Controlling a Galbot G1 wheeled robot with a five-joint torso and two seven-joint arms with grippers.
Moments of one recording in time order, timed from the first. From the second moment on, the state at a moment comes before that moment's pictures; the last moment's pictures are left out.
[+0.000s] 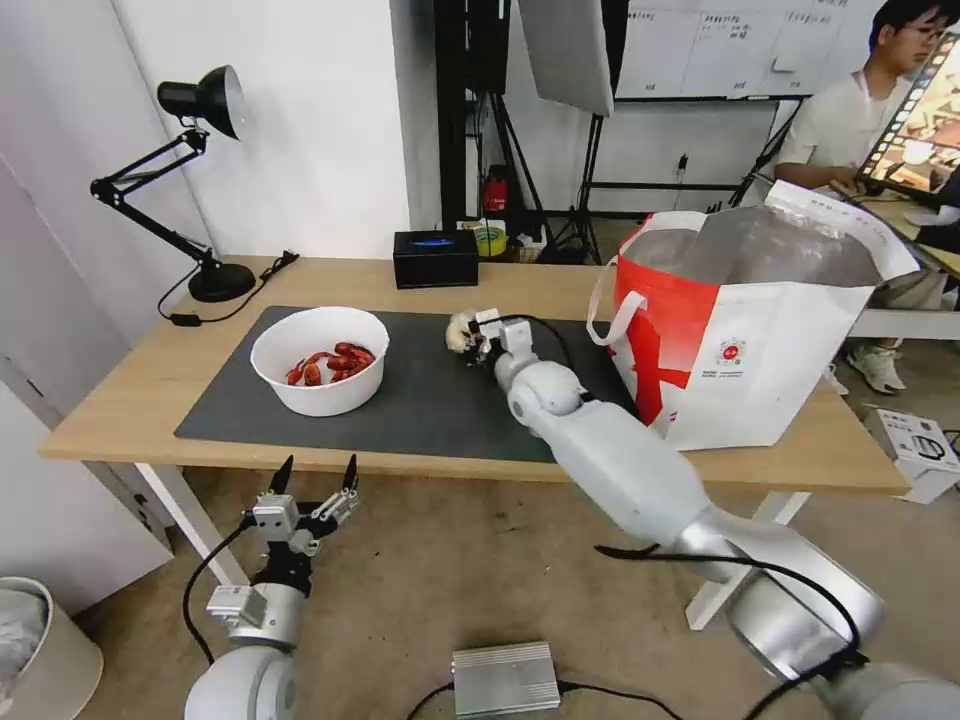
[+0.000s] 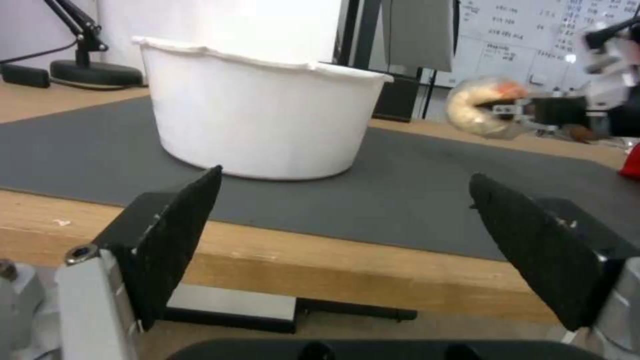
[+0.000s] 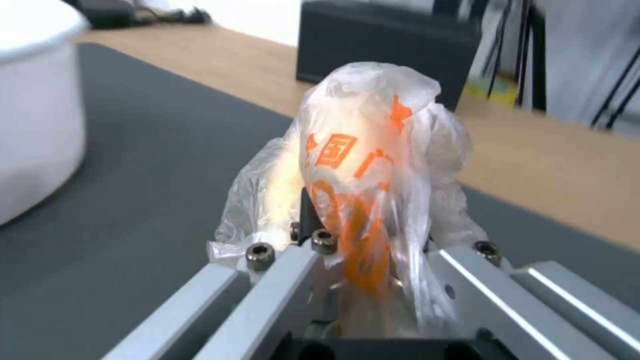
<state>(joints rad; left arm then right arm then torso) 1.53 -1.44 -0.60 -1.94 -0.29 -0.17 0.11 -0.34 1.28 -0.35 1.21 0.60 -0.19 0.15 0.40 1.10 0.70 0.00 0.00</state>
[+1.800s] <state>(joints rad) 1.54 -1.45 -0.58 -1.93 -0.27 -0.18 0.11 -0.79 0.91 0.29 1.81 0.26 0.35 0.25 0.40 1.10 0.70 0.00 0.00</state>
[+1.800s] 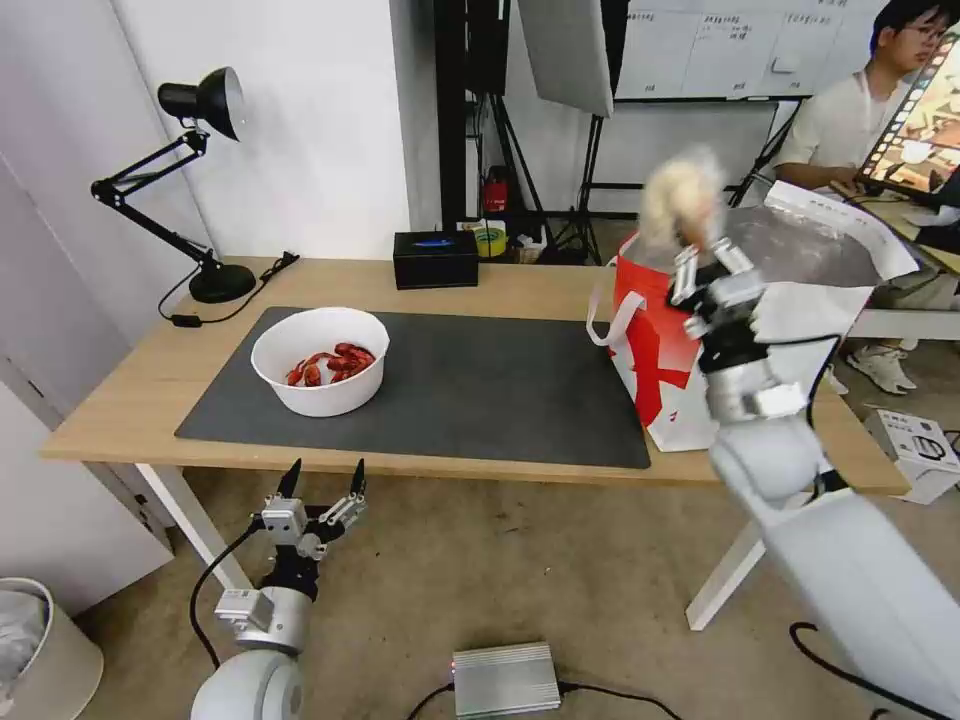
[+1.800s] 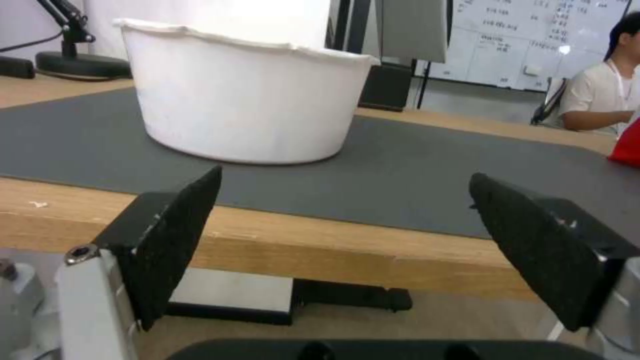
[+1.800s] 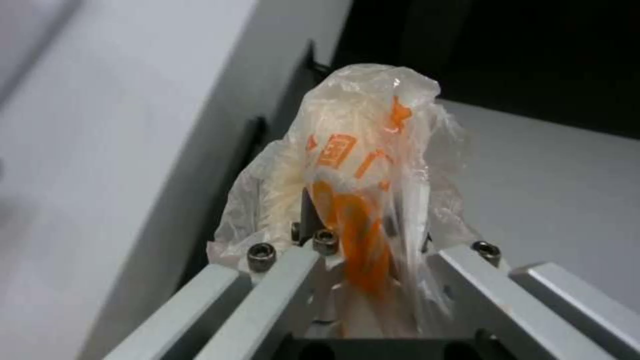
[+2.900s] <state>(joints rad) 1.53 -1.44 -0.57 -1.90 -0.27 -0.19 0.11 -0.41 0.67 0.27 1.79 1.43 -0.56 0.68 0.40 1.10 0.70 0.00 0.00</state>
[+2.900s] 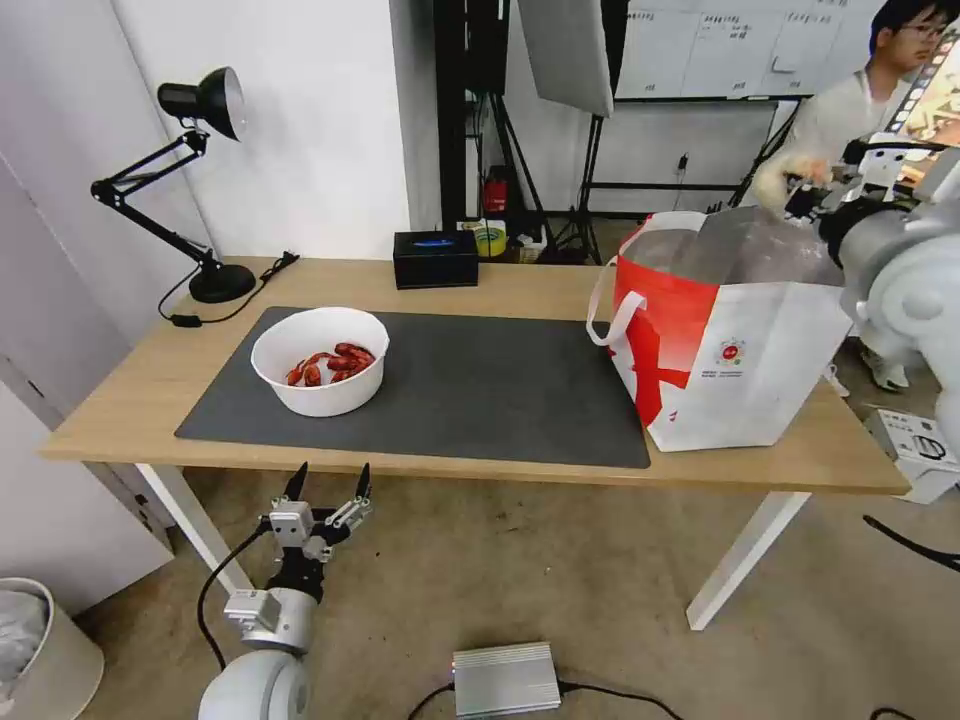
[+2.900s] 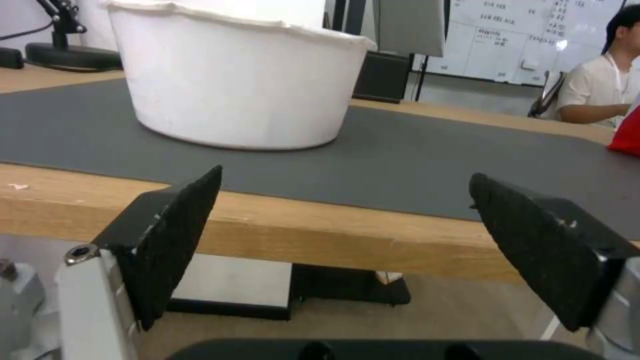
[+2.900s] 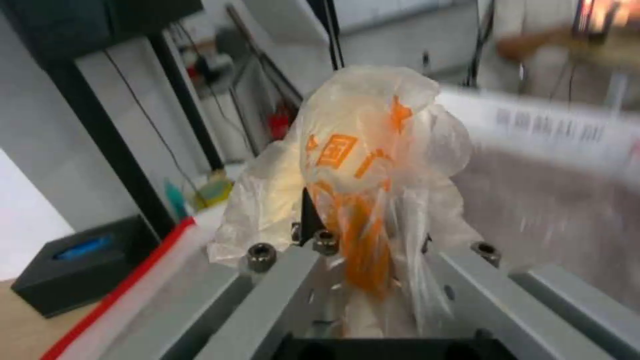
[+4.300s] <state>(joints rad) 1.53 -1.45 -0.58 -1.90 -0.27 -0.20 0.11 -0.45 0.71 0.29 1.78 1.49 -0.53 0.72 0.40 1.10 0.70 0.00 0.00</state>
